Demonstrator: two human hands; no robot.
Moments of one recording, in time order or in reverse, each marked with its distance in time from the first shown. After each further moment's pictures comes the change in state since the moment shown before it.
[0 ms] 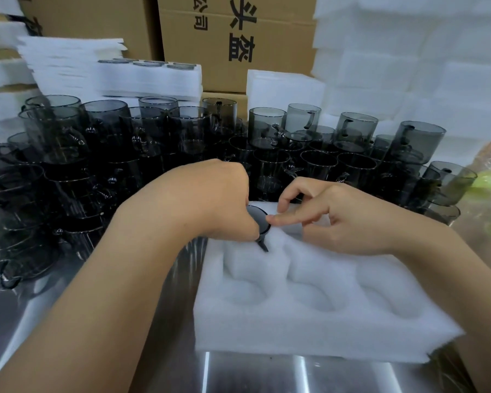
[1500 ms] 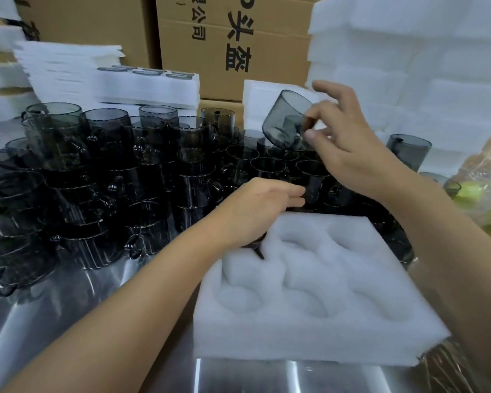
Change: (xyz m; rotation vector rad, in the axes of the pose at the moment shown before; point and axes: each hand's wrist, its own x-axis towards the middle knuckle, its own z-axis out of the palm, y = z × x) left_hand 0.035 0.020 0.044 -1.180 0.072 0.193; right_hand 0.039 0.014 -0.047 -0.166 0.590 -0.034
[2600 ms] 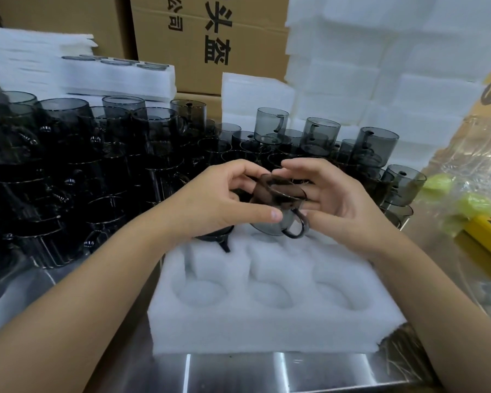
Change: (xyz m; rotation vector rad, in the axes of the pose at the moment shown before) left_hand -0.005 0.002 -0.009 0.065 -0.040 0.052; right_hand -0.084 0.006 0.005 0.797 -0.174 0.158
